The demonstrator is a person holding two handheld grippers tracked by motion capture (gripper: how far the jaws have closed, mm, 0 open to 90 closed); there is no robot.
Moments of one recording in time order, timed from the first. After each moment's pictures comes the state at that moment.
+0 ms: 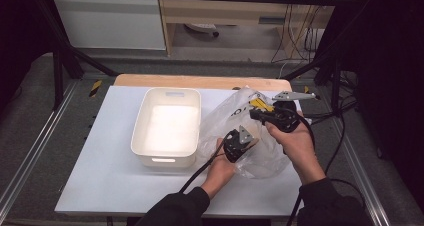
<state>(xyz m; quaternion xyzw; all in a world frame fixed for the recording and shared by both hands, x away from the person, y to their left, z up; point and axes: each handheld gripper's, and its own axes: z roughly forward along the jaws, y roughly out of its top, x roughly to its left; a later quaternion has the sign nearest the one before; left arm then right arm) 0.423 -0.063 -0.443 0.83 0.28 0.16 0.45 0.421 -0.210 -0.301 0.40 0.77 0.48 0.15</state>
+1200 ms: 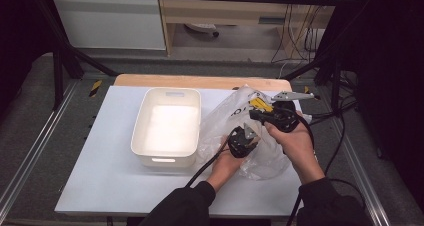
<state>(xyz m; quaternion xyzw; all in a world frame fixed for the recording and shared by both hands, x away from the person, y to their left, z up) 0.443 -0.078 -0.458 0.84 0.31 0.15 0.42 0.423 -0.209 -0.303 0.40 0.77 0.48 0.15</state>
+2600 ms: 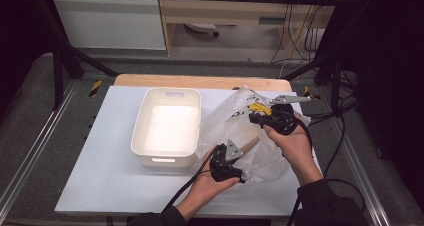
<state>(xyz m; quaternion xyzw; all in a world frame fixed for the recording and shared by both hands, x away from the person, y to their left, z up) 0.363 -0.019 -0.426 0.83 0.27 0.13 0.46 0.424 -0.210 -0.317 0.41 0.77 0.46 0.14</state>
